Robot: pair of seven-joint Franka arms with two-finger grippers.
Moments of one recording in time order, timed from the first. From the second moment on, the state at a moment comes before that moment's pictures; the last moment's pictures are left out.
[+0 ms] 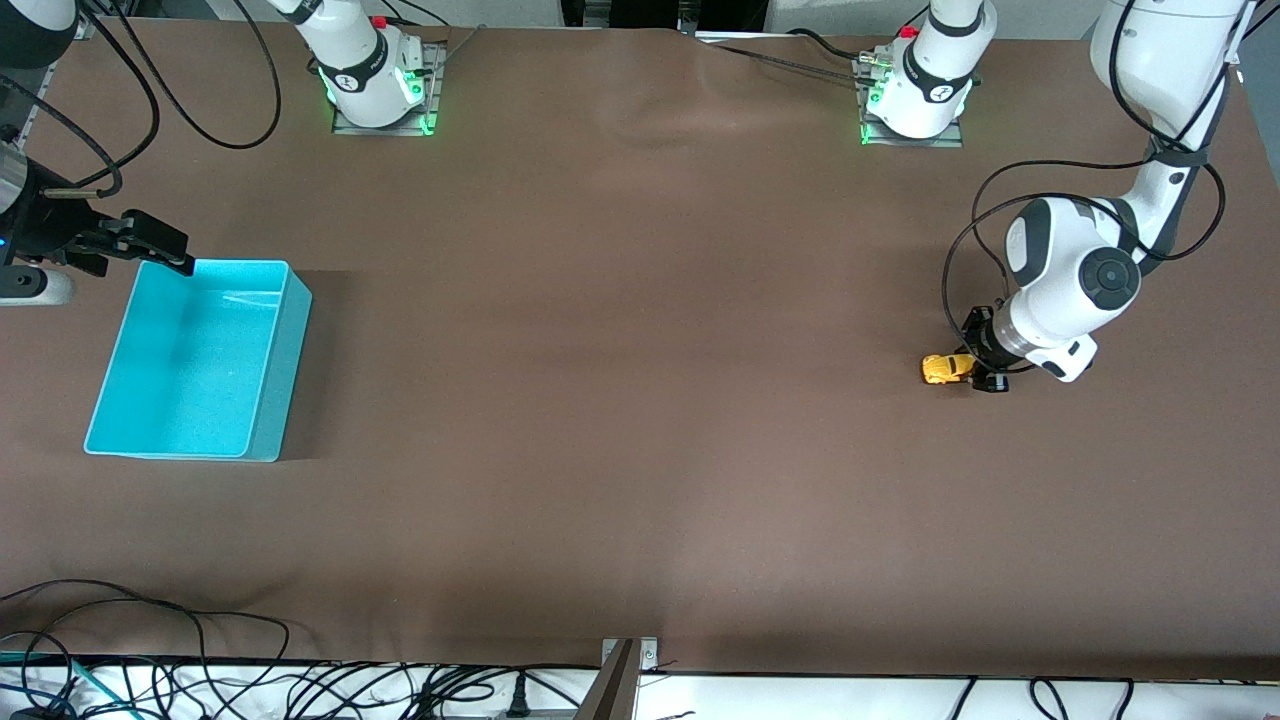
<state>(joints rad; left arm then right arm) 0.10 0.34 -0.11 -2.22 0.03 2.56 -1.64 -0.01 0.11 0.03 -1.51 0.00 1.56 0.00</state>
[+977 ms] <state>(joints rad) 0.08 0.38 -0.24 -2.25 0.10 2.54 -1.81 -0.01 0.11 0.03 -1.51 0.00 1.56 0.00</state>
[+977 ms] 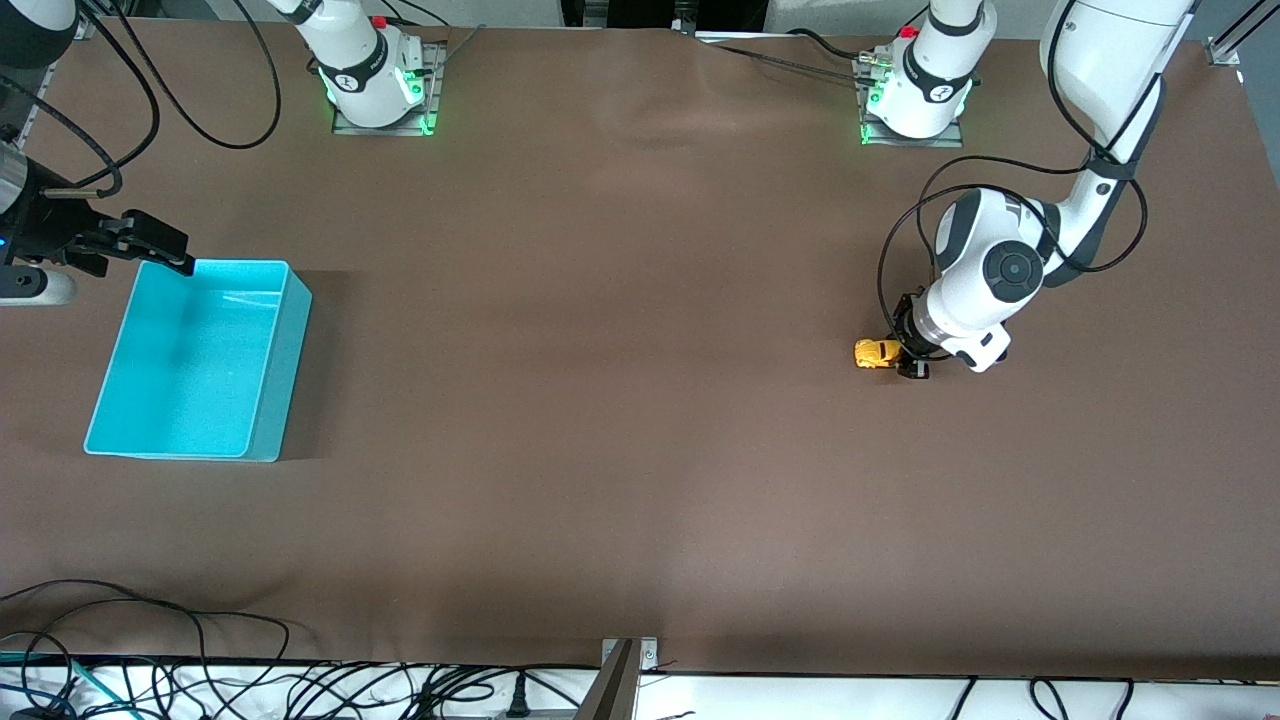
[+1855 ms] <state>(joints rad) 0.32 0.39 -0.18 -2.23 0.40 2.54 -1.81 -0.01 0.11 0.03 -1.51 0.00 1.56 0.00</state>
